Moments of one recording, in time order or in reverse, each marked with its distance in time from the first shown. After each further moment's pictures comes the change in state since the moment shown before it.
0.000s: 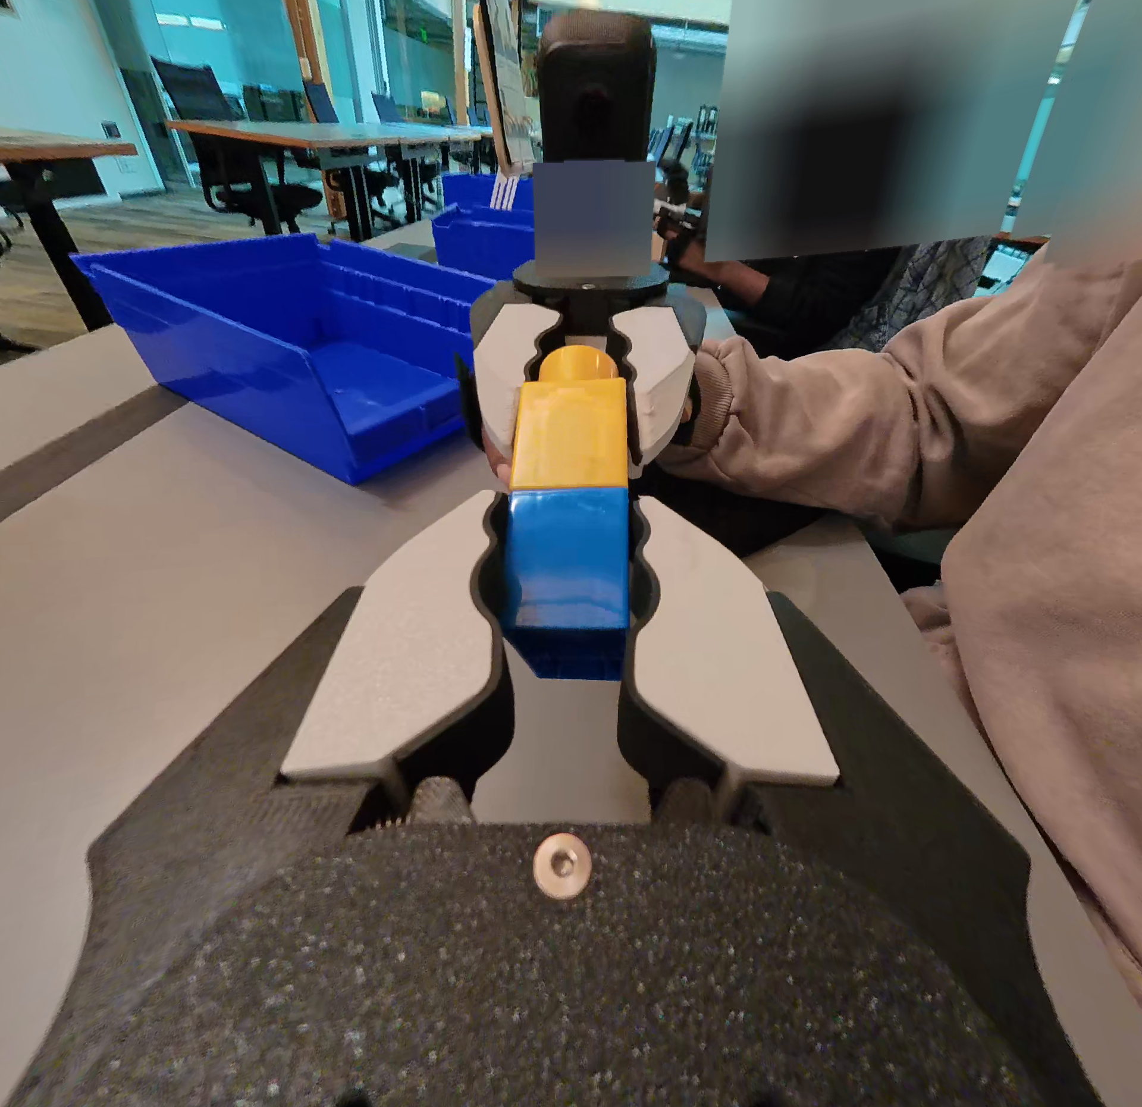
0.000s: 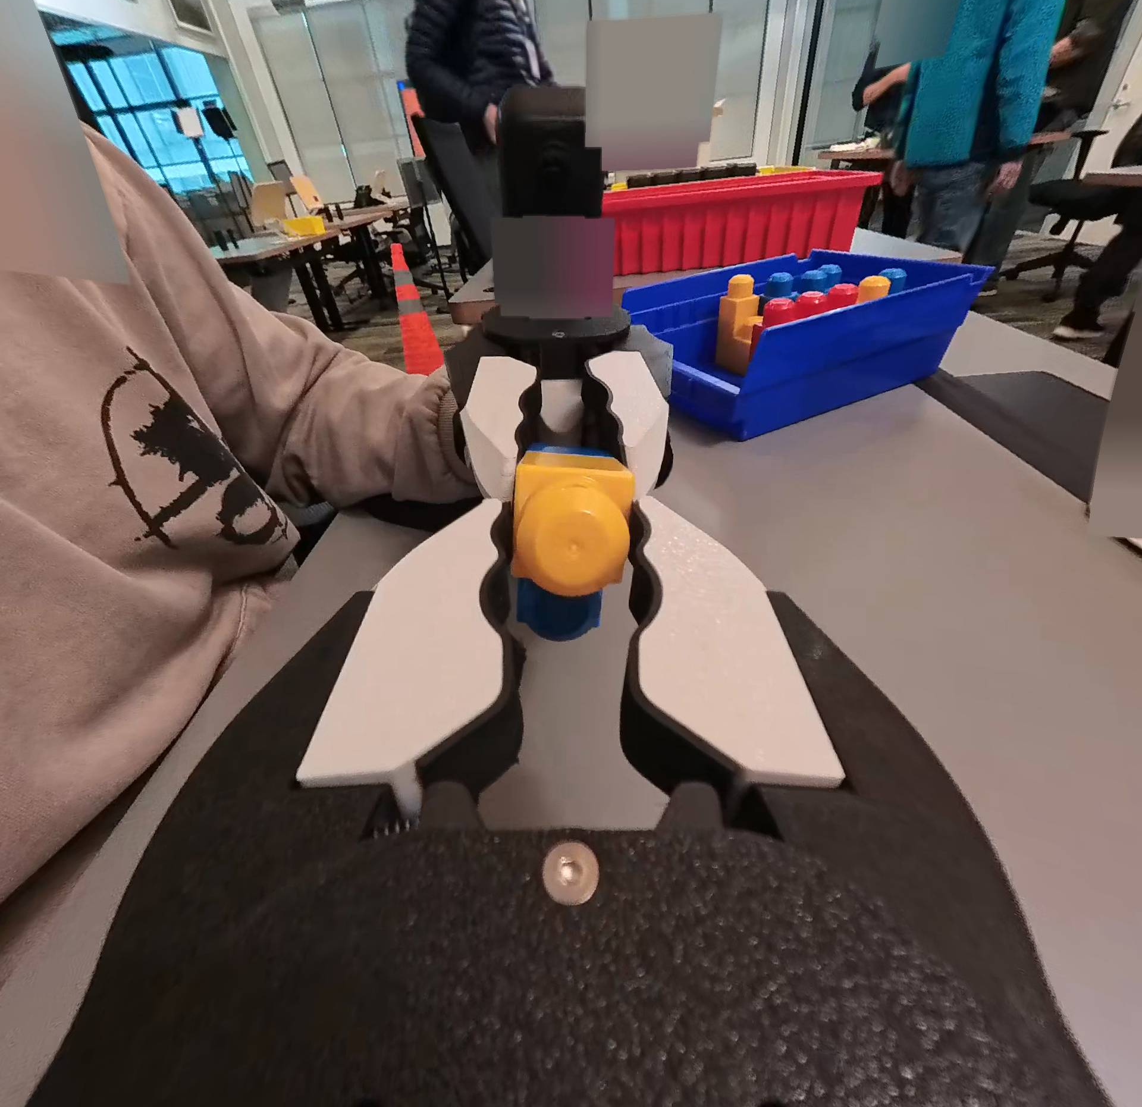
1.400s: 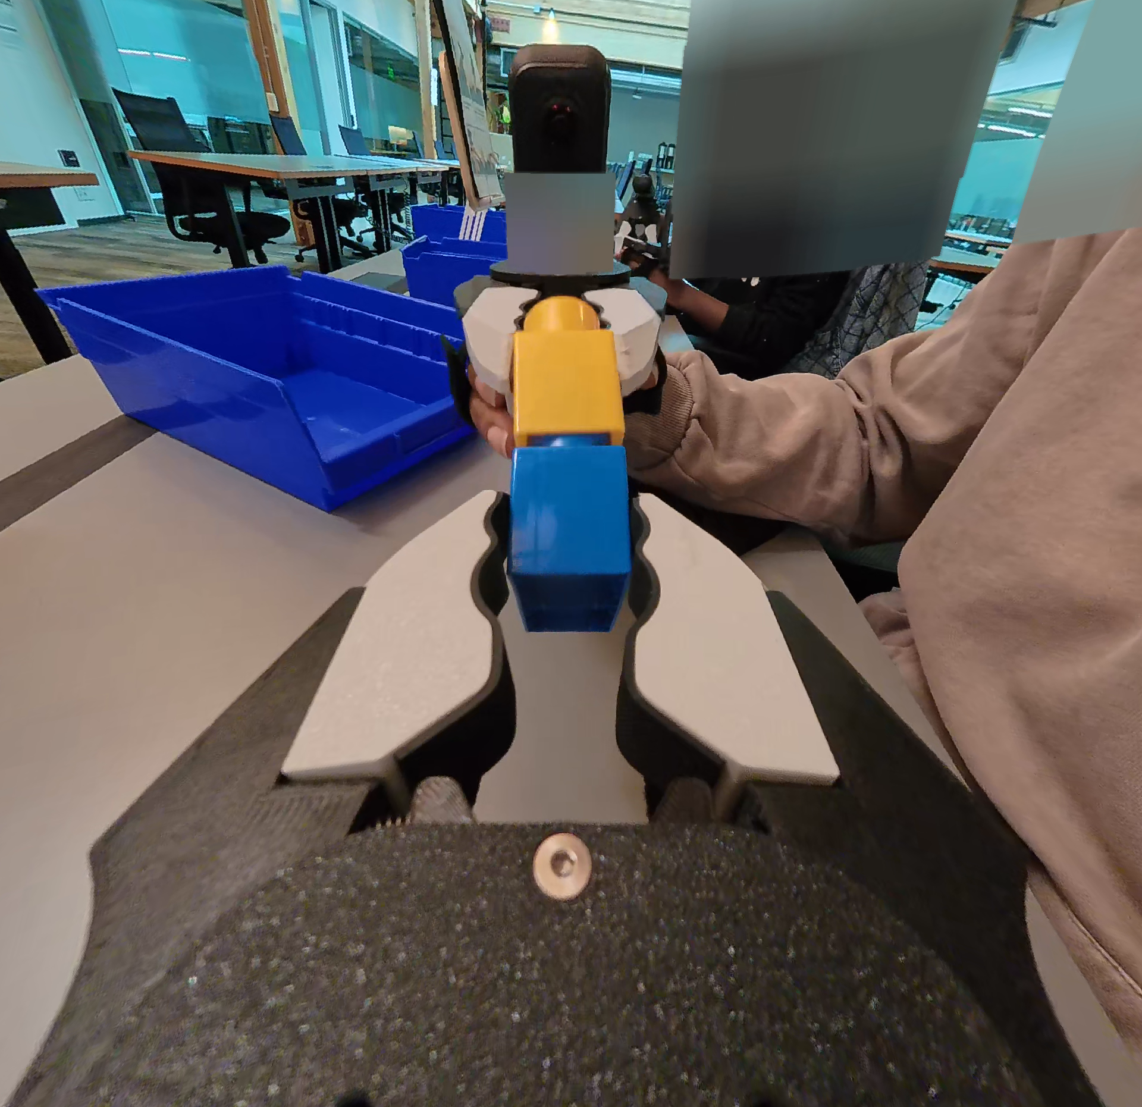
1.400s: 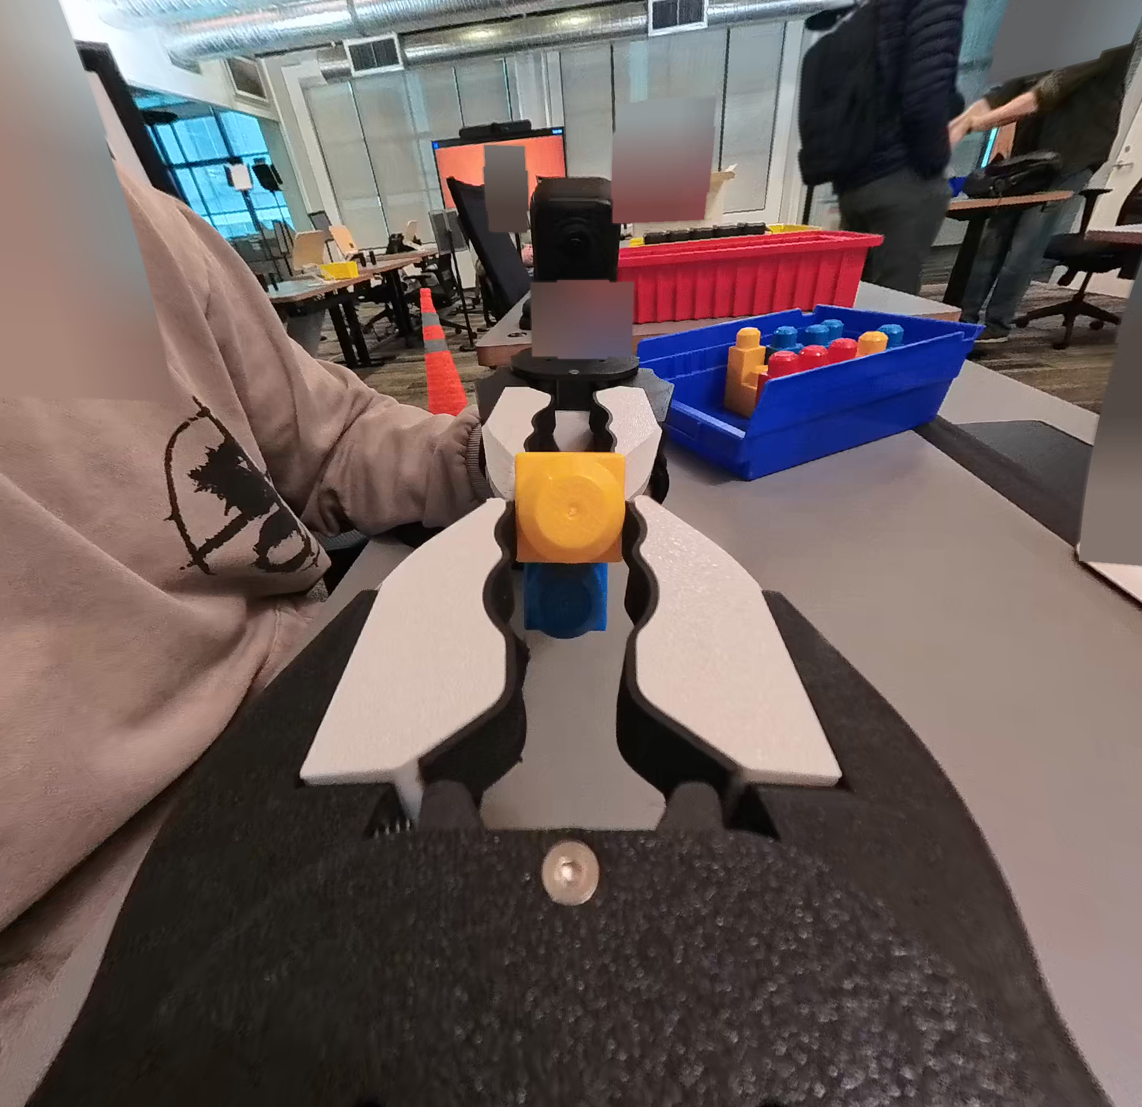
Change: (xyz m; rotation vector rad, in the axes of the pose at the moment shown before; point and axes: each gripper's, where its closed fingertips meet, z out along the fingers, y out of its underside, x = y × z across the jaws) left arm 0.009 -0.012 -0.006 0.046 0.057 -0.003; right arm -0.006 -0.022 -0.020 0.068 -0.035 -0.006
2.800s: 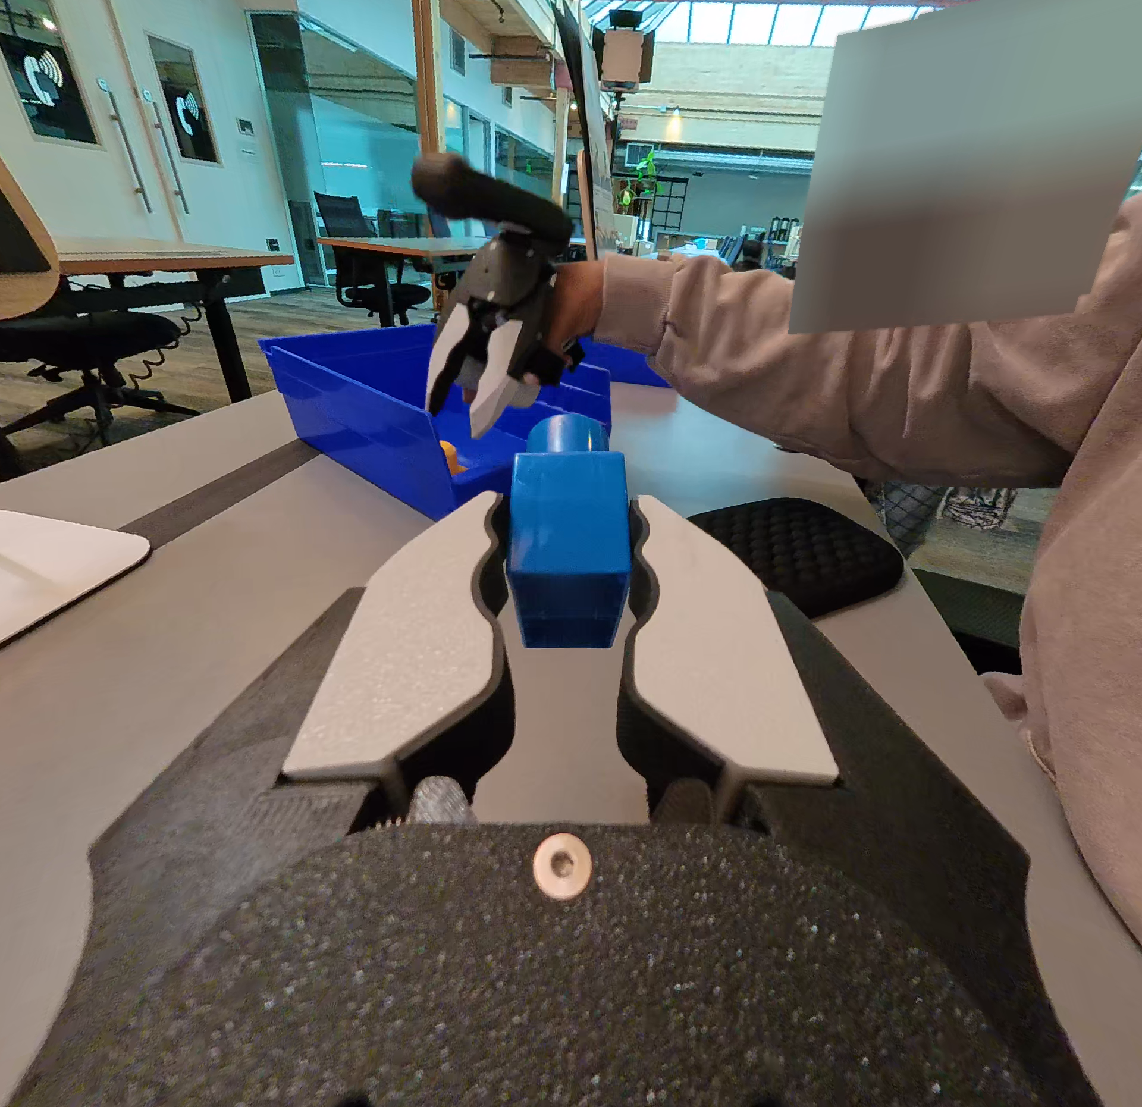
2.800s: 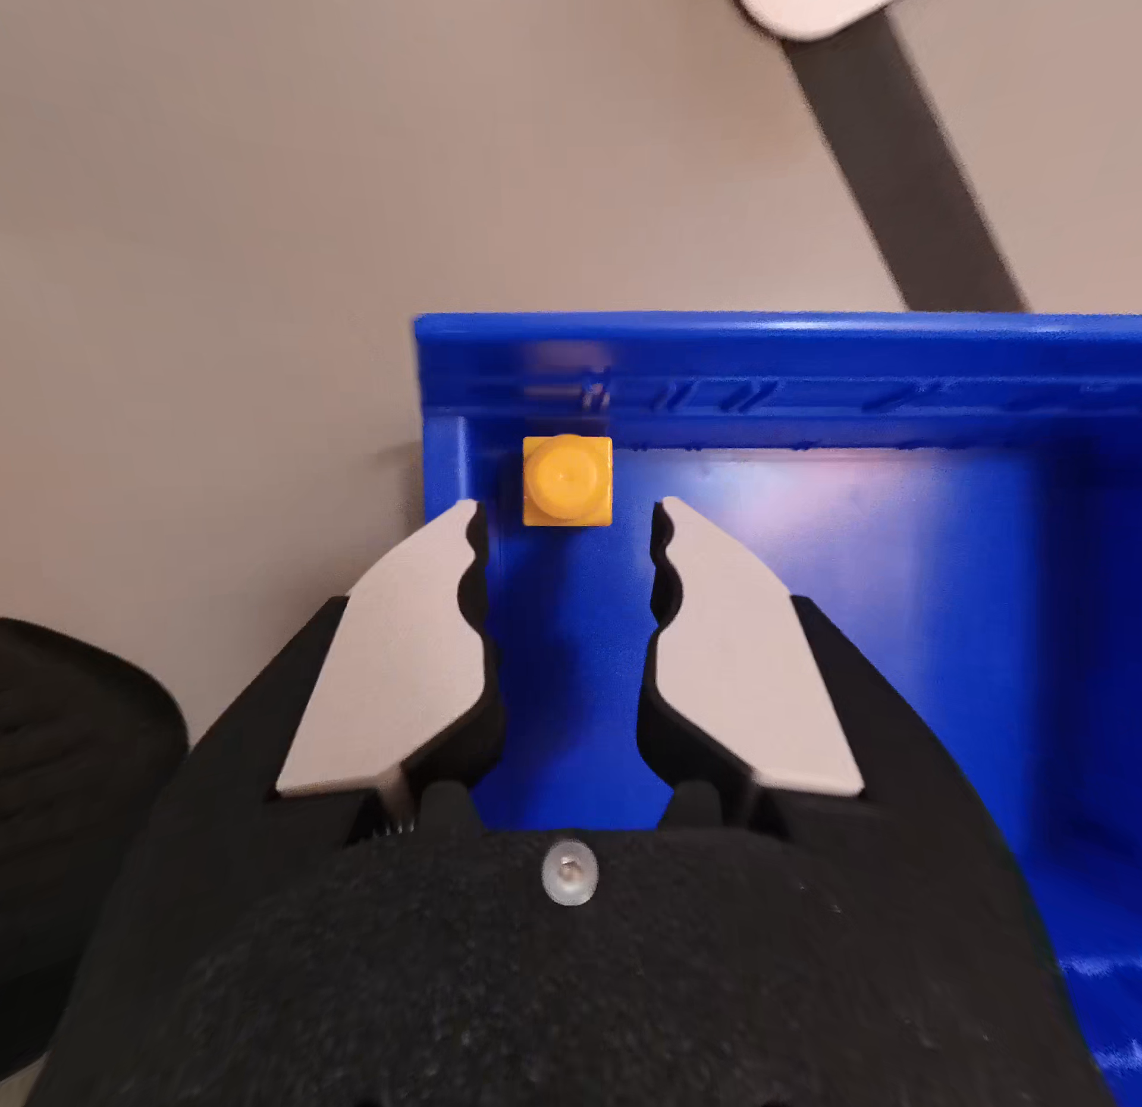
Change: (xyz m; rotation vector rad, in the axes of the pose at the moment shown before) left arm -0.036 -0.012 -0.021 0.106 -0.198 0.018; right arm 0.179 0.084 -0.176 -0.979 0.537 0.183
